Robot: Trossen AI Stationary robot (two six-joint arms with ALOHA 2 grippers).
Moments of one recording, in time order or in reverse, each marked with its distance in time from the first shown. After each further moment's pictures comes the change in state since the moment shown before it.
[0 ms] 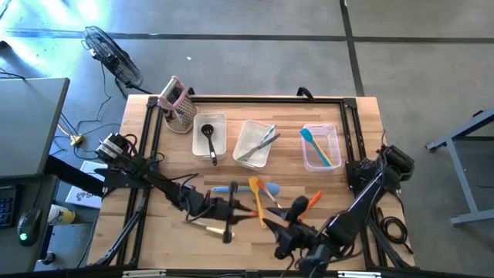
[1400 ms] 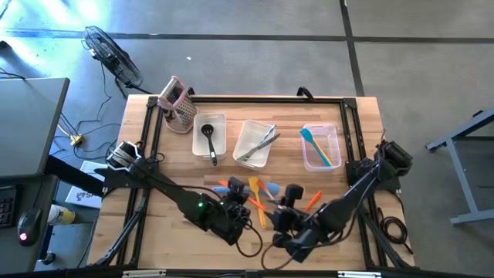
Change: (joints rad) left arm -0.020 0.142 0.649 -1.726 -0.398 -0.051; right arm -0.117 -0.023 0.000 -0.305 -0.344 0.455
